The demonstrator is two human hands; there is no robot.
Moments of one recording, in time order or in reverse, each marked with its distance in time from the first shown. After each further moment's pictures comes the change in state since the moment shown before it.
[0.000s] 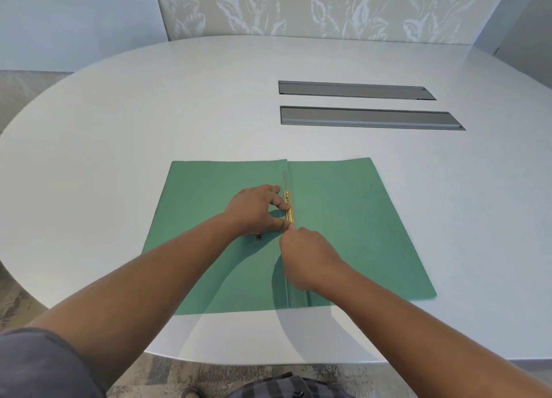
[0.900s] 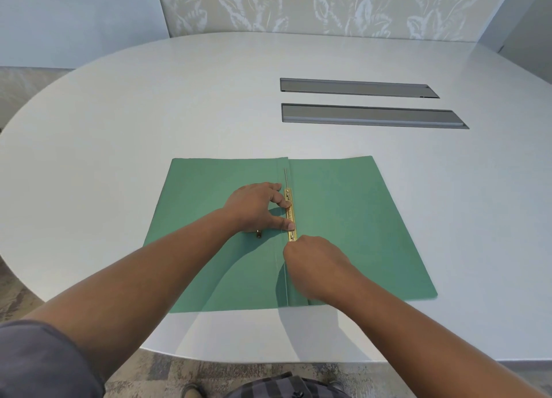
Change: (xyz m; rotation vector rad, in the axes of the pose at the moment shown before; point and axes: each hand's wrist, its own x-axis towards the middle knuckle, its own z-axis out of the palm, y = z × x) left_hand 0.000 0.001 -0.005 0.044 -0.035 0.010; right_hand -0.012 0.008 0.006 -0.107 -0.026 -0.083
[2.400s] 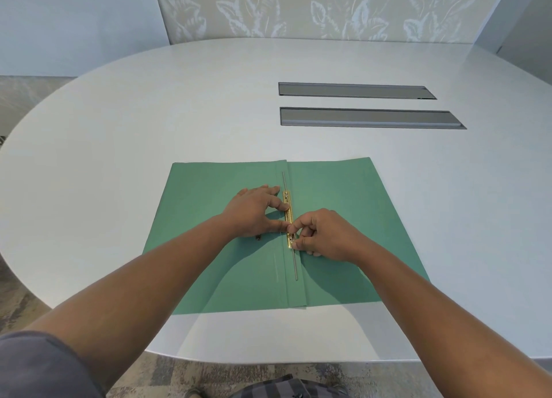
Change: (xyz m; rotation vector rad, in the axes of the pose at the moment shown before) left_hand 0.004 -0.011 0.012 0.065 0.012 0.062; right_hand 0.041 0.073 0.020 0.908 0.097 0.024
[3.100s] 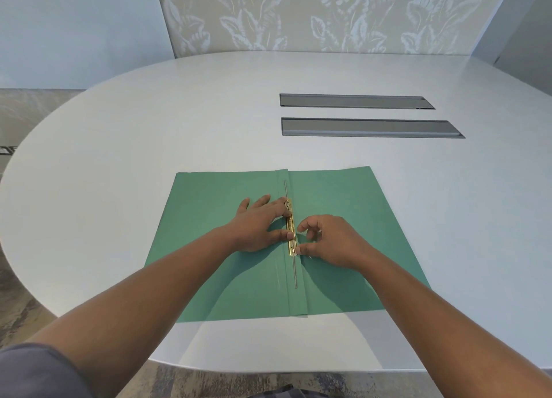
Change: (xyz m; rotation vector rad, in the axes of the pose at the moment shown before) left_hand -0.010 0.006 0.005 0.016 -0.060 0.034; right_hand 0.006 0.012 0.001 -0.092 0.123 0.052
